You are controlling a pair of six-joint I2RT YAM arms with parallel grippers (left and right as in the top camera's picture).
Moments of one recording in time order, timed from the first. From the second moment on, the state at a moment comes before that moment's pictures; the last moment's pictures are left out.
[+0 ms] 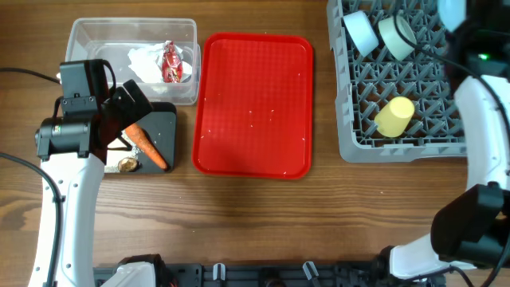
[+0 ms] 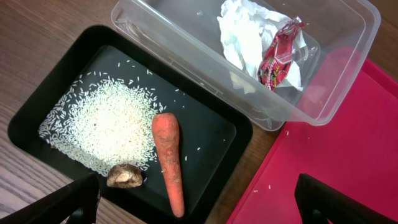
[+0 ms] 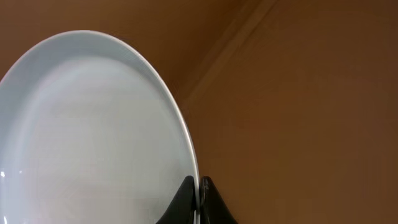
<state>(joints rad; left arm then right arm) 0.08 1.29 1.23 -0.91 -0.13 -0.48 -0.22 1.72 1.52 0.04 0.57 -0.60</state>
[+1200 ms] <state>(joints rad) 0.08 1.29 1.23 -0.91 -0.13 -0.48 -0.19 1.65 1.52 -0.11 0.14 -0.15</state>
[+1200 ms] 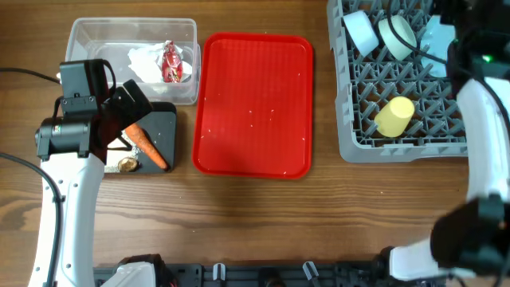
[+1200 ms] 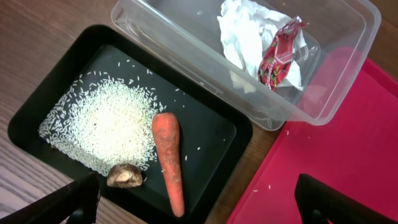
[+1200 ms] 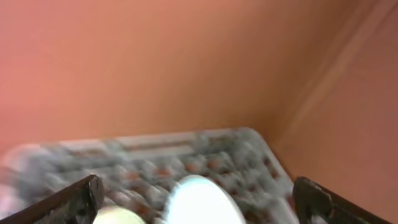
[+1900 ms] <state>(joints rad) 0.08 1.29 1.23 -0.91 -0.13 -0.48 0.11 1.59 1.52 -0.41 -0.29 0.22</state>
